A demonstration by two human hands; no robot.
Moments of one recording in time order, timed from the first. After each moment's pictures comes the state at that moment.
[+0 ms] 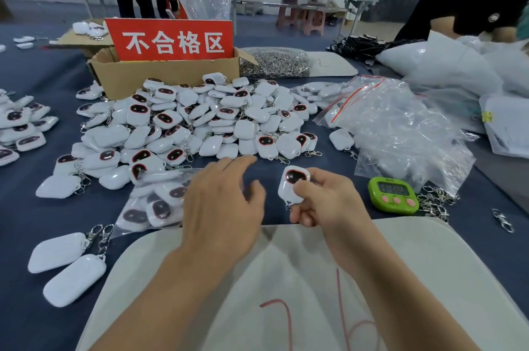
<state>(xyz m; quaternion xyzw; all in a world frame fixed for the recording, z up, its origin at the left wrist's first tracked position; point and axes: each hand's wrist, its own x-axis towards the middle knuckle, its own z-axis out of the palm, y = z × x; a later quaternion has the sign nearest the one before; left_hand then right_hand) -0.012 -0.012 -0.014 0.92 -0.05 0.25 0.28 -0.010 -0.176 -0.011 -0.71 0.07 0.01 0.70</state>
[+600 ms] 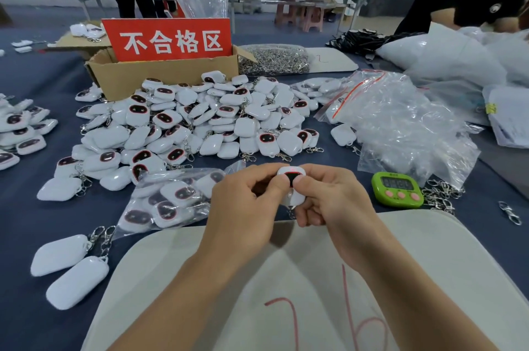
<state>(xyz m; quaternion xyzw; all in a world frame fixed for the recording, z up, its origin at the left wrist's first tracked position) -0.015 -0.028 -0.013 0.80 -0.09 0.09 0.59 -0.014 -0.178 -0.007 -0.70 -0.01 0.02 0.71</state>
